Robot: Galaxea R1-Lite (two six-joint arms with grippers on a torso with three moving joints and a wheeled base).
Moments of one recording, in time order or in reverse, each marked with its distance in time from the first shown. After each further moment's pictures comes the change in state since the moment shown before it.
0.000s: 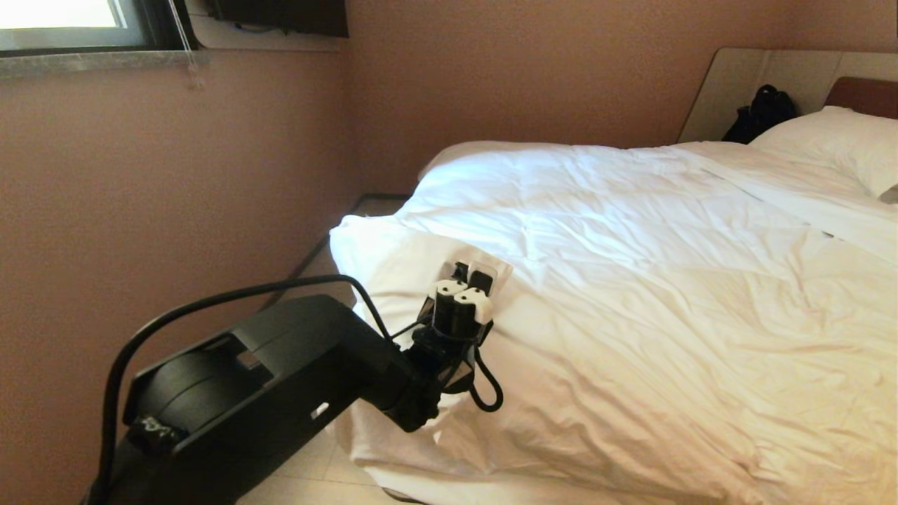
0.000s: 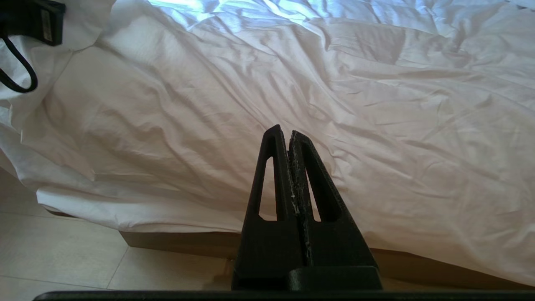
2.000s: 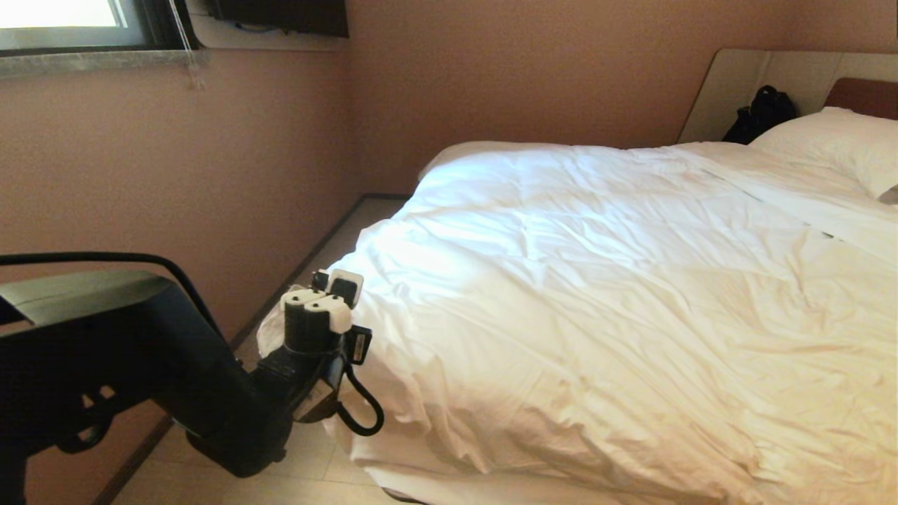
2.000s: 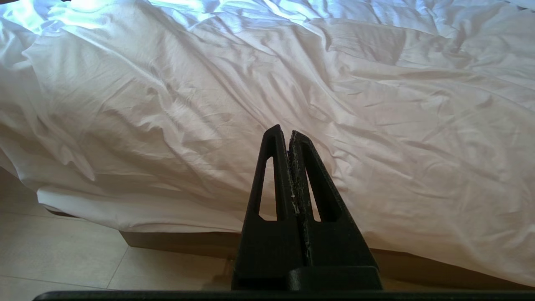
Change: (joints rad) left arm 0.245 -0.343 0.666 -0.205 -0.023 -0.072; right arm 0.000 0.000 0.000 0.000 0.000 0.000
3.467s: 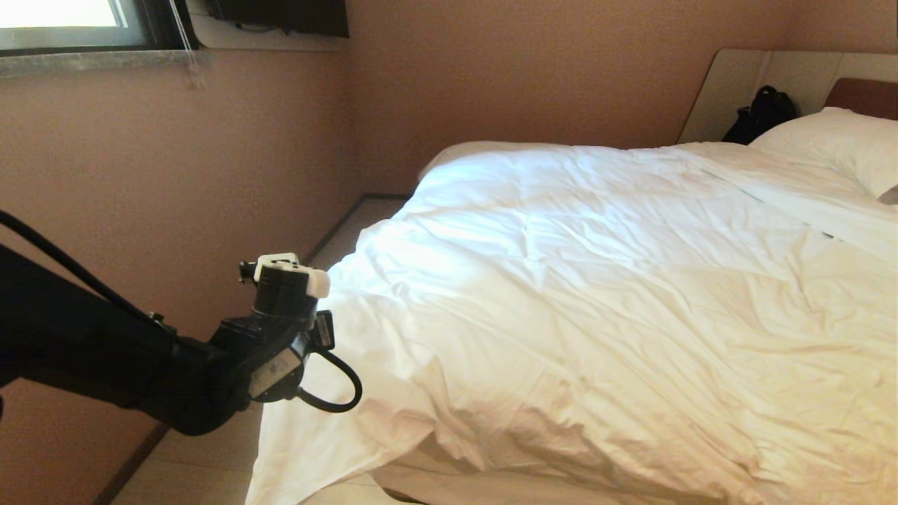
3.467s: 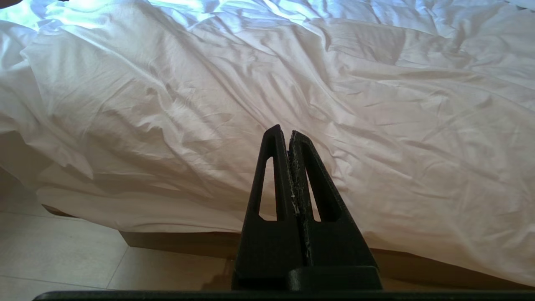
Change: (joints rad) left arm 0.051 -0.202 -0.095 0.568 0.052 -0.519; right arm 0.000 0.000 0.000 0.000 0.000 0.000
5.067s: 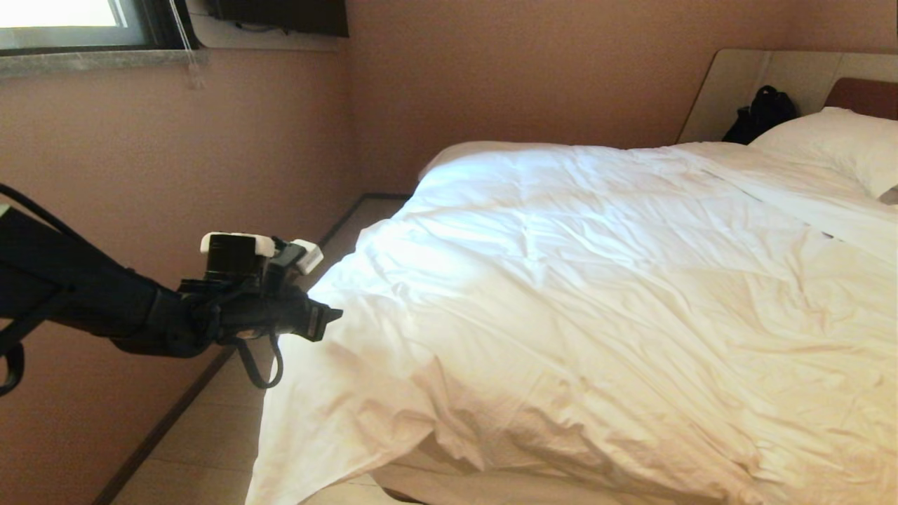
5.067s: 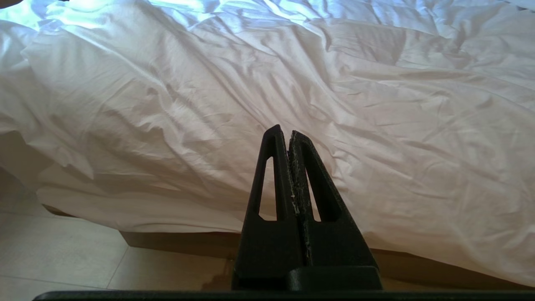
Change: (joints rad) left arm 0.296 0.141 -0.253 0.141 -0.938 0.544; right arm 0.000 0.000 0.000 0.000 0.000 0.000
